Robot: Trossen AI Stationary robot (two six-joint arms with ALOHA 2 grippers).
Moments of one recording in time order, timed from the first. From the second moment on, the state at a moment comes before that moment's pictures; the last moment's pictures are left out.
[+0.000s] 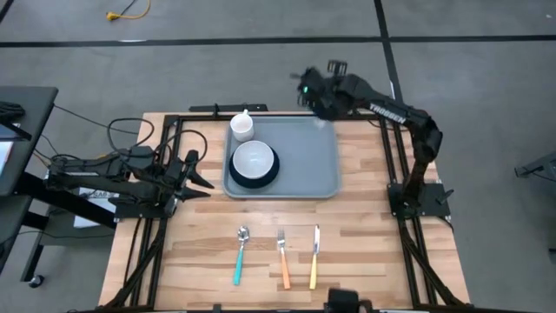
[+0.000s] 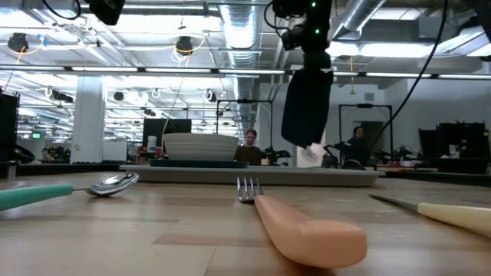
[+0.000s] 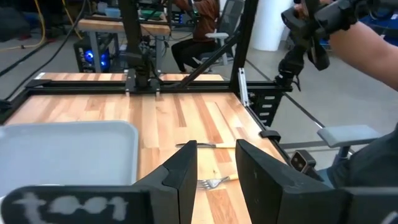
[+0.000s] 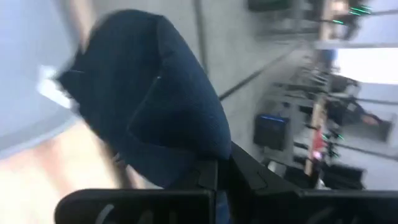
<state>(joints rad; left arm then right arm) -0.05 0.48 0.63 -0.30 0.20 -0.07 -0.47 1.82 1.91 -1.20 0.83 -0.55</state>
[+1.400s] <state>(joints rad) -0.05 0.48 0.63 -0.33 0.13 -0.09 -0.50 1.85 1.74 -1.02 0.68 -0.57</state>
